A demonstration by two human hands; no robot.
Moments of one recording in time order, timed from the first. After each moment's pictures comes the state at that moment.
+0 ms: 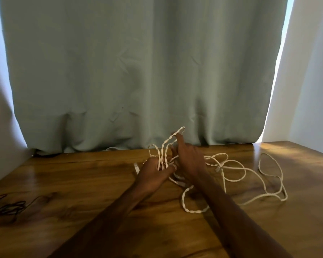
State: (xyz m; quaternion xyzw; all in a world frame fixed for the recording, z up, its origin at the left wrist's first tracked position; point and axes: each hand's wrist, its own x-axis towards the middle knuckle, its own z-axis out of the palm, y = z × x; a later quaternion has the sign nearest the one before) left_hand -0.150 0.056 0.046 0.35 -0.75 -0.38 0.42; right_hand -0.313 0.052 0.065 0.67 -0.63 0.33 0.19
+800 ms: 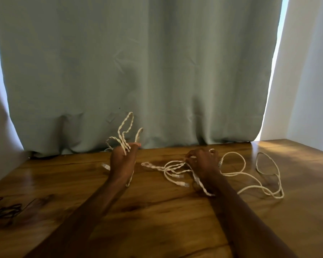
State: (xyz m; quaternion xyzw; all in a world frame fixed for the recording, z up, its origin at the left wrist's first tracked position) left_hand -0.115 0.022 0.064 0.40 -0.55 -0.38 0.63; right_hand -0.377 0.048 0.043 0.60 -0.74 0.28 0.11
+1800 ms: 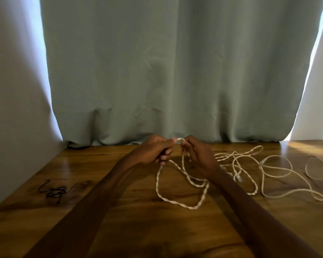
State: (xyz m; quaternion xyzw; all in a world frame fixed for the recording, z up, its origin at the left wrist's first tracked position) left_hand -0.074 0.033 0.108 0.28 -0.78 -0.46 0.31; right_hand -0.283 0.052 0.062 0.74 -0.49 0.47 0.03
